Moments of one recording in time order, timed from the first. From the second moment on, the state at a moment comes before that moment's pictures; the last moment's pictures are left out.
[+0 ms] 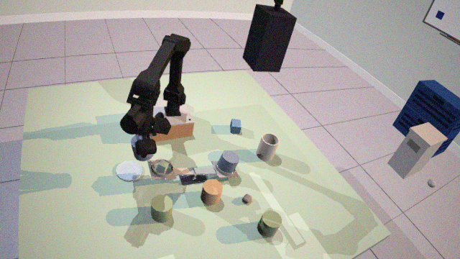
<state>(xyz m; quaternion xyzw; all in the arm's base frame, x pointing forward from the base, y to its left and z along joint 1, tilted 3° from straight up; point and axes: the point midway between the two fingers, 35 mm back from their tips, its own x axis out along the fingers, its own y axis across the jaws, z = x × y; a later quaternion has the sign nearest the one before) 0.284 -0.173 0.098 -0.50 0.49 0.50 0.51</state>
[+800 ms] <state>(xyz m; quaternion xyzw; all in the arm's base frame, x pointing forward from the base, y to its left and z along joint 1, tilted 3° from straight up) 0.214 -0.240 0.056 -0.50 0.49 0.50 0.50</state>
